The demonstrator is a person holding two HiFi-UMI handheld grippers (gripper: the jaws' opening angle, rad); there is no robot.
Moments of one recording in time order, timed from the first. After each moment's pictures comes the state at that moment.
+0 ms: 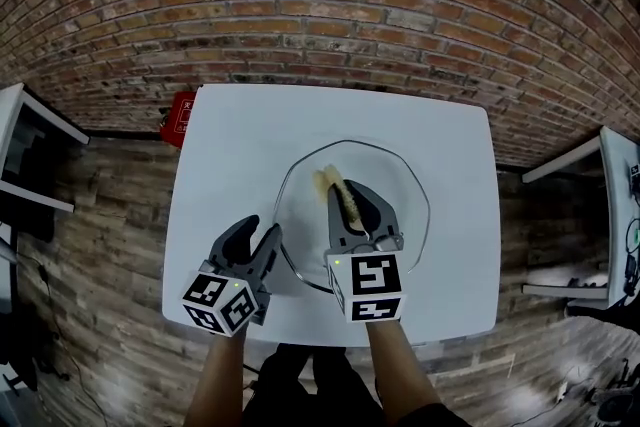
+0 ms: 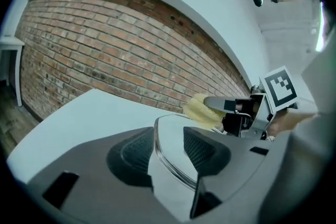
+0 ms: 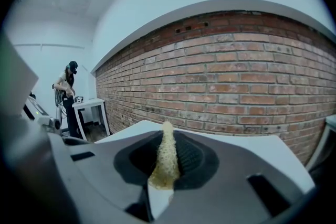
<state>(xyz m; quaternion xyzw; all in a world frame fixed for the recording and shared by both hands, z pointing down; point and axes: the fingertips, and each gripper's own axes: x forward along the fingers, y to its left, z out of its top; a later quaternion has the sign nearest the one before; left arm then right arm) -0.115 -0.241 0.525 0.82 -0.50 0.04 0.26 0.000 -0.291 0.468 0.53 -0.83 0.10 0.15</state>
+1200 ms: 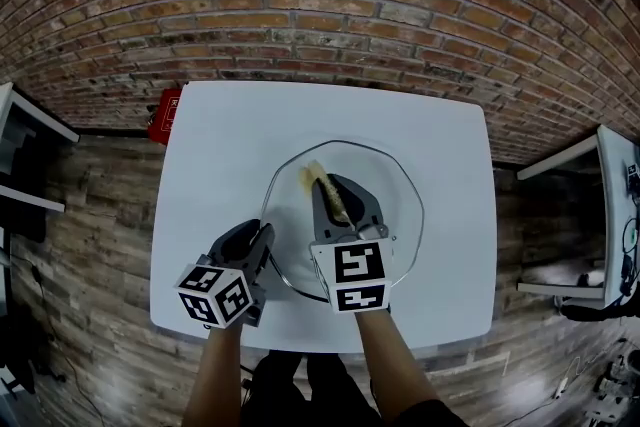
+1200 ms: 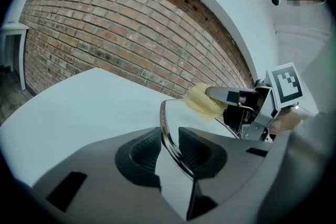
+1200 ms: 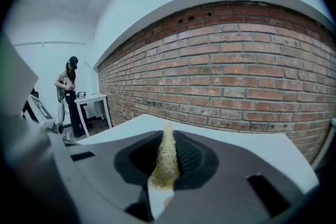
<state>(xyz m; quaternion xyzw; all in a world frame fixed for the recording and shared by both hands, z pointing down) -0.106 -0.253 0.573 0.80 -0.49 0.07 0.34 -0.006 -0.315 0.497 0.51 -0.84 0.11 0.17</state>
